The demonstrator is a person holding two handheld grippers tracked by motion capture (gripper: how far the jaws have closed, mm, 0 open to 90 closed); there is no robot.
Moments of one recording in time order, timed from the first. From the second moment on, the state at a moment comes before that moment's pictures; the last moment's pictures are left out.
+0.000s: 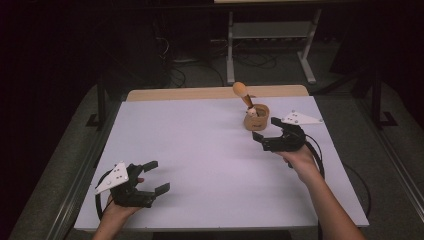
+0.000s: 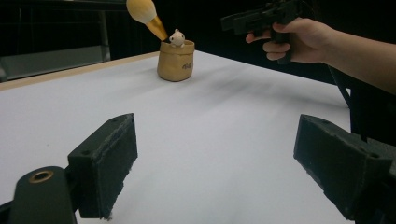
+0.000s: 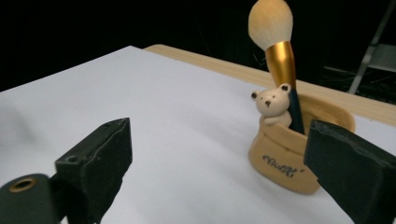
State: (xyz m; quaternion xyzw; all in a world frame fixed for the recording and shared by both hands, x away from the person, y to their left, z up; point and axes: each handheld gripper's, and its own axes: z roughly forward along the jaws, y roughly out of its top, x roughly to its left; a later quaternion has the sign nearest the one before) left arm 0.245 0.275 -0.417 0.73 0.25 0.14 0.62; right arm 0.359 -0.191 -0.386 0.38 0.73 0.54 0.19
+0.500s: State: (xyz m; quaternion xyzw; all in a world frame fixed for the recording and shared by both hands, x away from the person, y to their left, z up) left arm 0.244 0.275 -0.416 0.73 0.26 0.14 0.62; right arm 0.327 -0.197 -0.391 0.36 0.73 0.55 0.19
